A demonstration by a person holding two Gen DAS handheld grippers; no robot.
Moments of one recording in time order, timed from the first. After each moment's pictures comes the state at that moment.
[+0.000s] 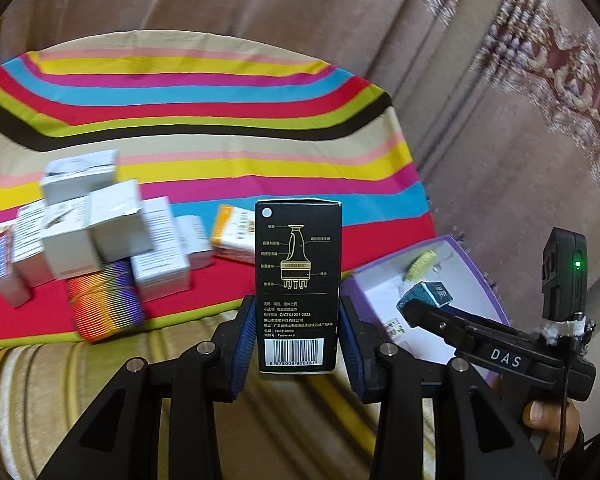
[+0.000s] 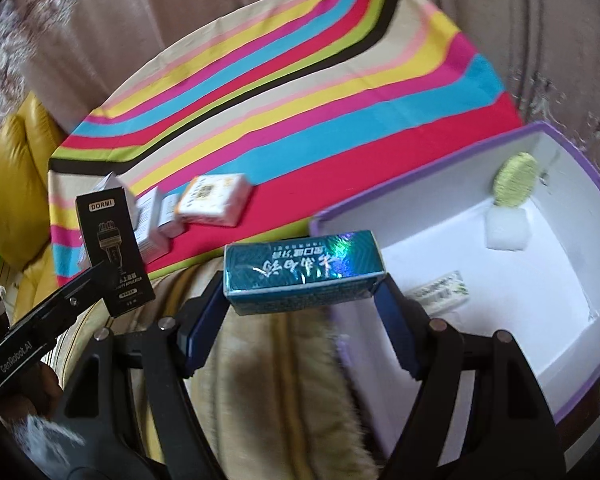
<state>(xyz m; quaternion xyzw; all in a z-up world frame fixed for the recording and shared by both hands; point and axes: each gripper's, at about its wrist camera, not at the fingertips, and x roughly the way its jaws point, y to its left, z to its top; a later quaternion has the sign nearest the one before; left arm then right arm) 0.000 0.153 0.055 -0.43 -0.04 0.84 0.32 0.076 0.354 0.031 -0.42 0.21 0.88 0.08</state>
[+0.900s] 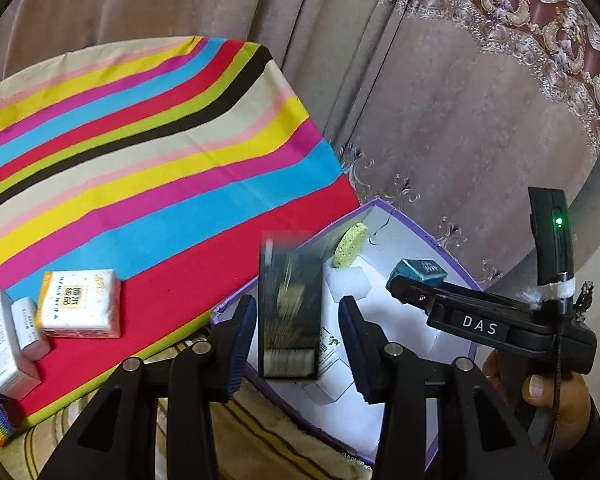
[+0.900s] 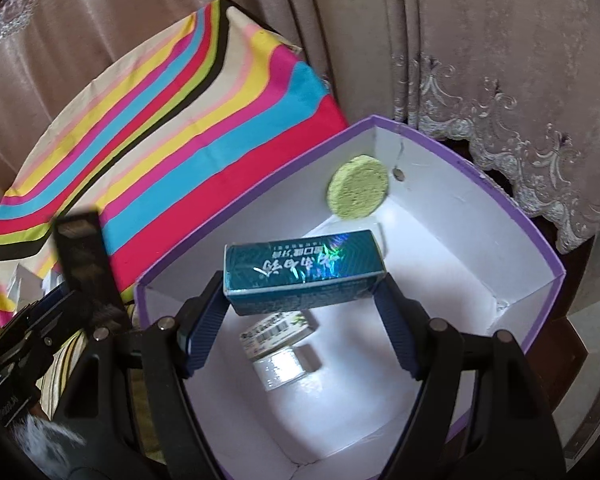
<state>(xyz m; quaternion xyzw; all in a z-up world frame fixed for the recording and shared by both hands) 0.003 0.290 0.045 -0.42 0.05 0.79 0.44 0.107 0.468 0.026 -0.42 0.24 0.84 0.24</state>
